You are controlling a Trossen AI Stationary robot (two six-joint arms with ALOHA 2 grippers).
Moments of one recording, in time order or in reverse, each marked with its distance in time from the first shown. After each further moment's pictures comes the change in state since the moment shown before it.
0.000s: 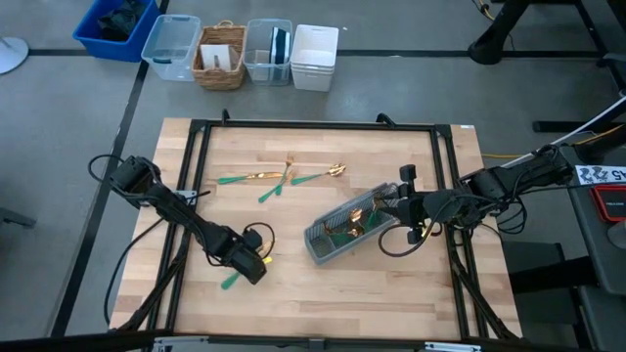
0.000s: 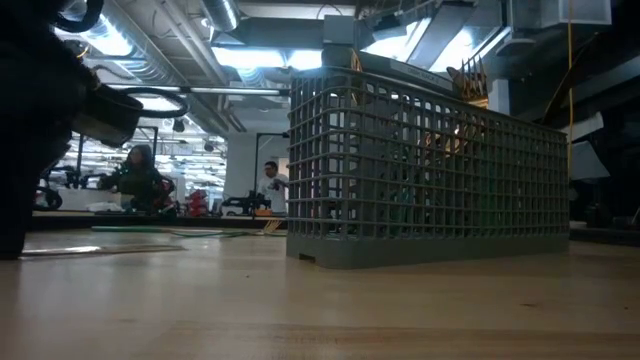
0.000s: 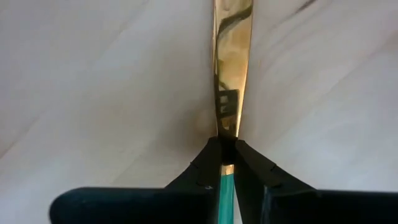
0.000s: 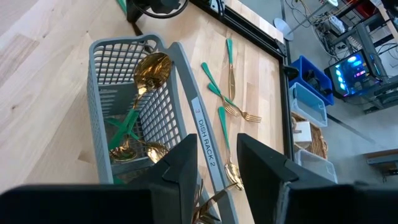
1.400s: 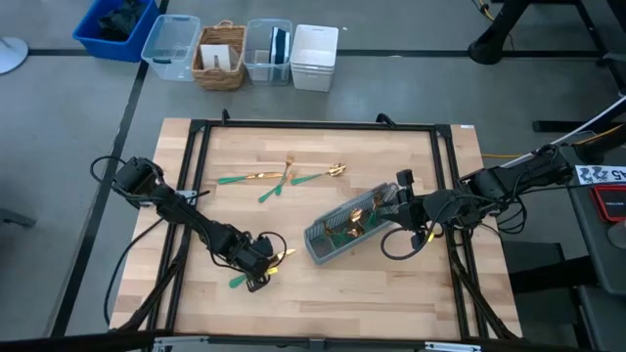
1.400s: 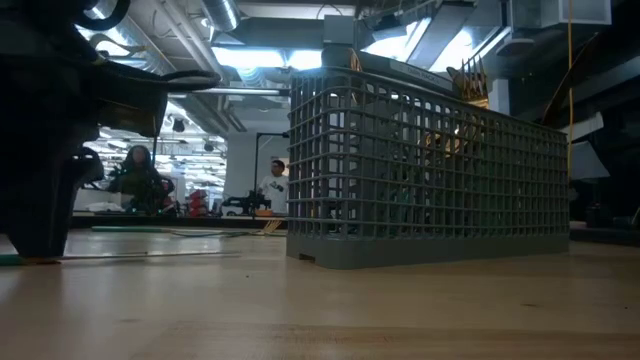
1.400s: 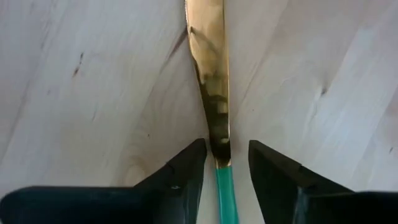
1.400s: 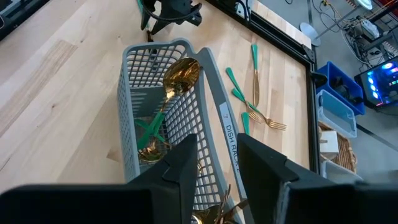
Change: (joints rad) left arm 0.024 0.001 0.002 0.166 0.030 0.401; right arm 0.000 0.000 0.000 -0.005 -0.105 0.002
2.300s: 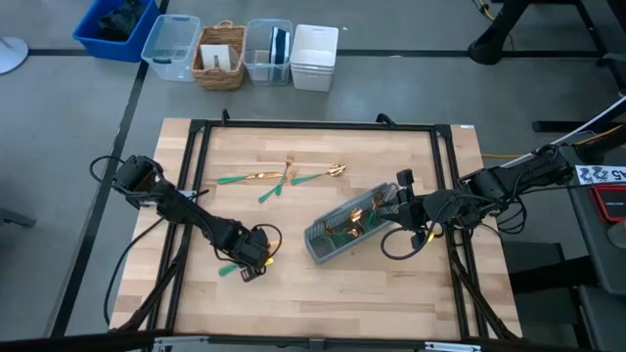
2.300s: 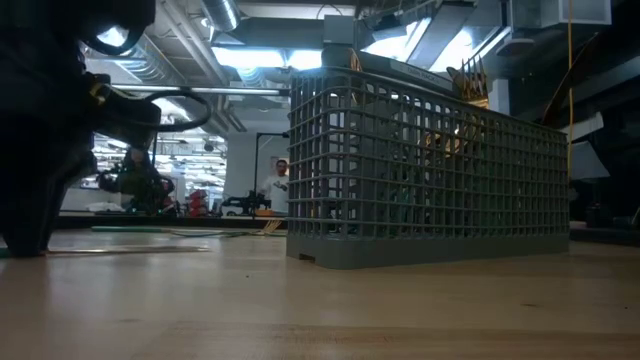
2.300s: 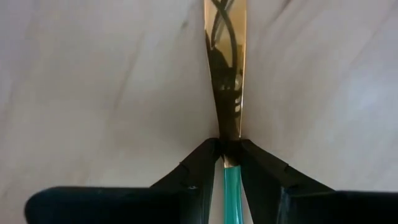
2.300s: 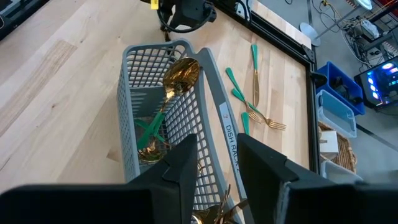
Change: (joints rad) left arm 0.070 0.011 0.005 -0.264 0.015 0.026; right arm 0.000 0.000 0.000 0.000 0.000 0.000
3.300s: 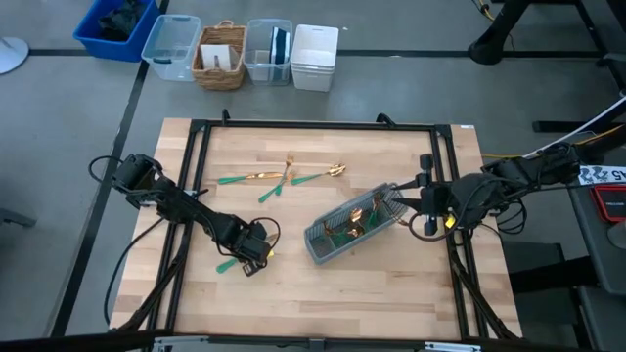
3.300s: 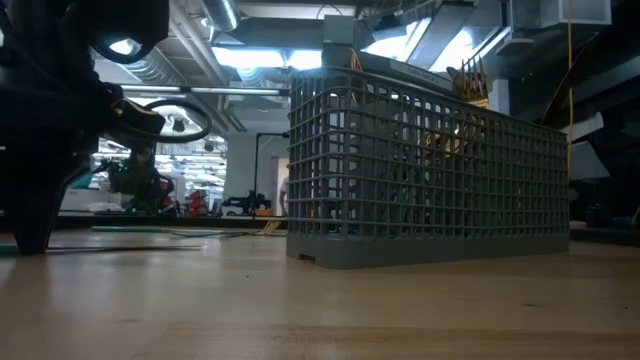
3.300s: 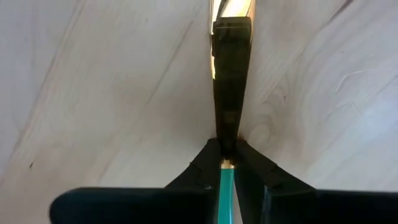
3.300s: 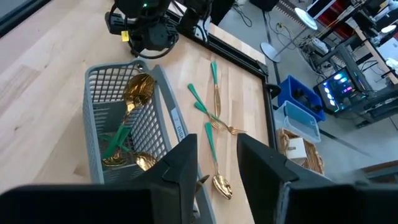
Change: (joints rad) left arm 0.044 0.000 -0.005 -0.004 0.026 -0.072; right arm 0.000 -0.143 0.000 0.002 0.106 -0.029
